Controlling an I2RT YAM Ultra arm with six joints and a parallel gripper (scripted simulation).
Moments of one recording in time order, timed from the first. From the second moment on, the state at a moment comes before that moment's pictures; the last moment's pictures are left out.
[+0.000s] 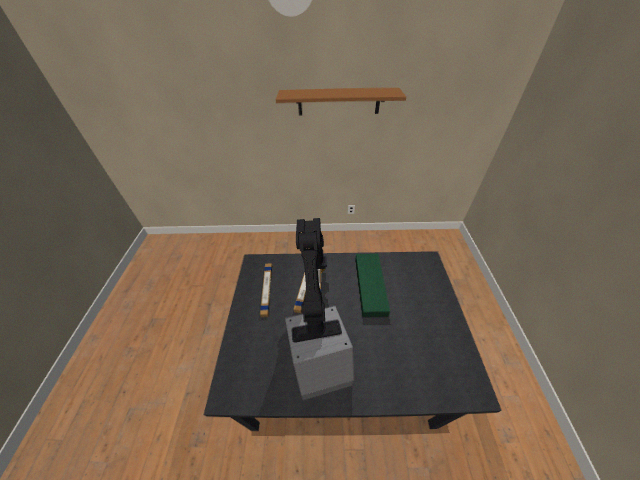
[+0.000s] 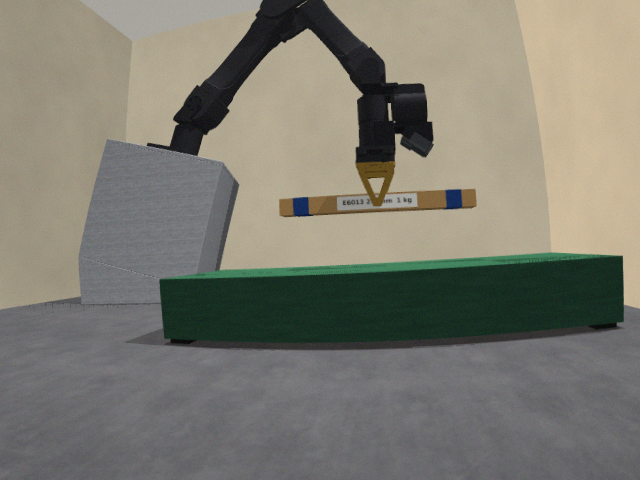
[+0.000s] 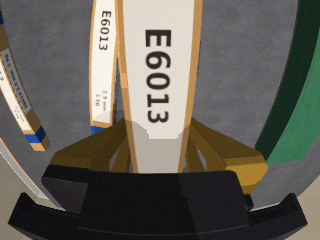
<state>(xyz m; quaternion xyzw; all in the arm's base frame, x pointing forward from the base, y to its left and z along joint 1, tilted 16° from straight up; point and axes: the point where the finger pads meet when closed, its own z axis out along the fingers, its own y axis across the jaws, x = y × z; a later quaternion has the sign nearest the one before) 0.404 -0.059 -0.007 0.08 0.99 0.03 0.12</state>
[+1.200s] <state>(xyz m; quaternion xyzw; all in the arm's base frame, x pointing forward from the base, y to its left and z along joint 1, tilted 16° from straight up) 0.406 -0.061 0.002 0.08 0.99 0.03 0.12</state>
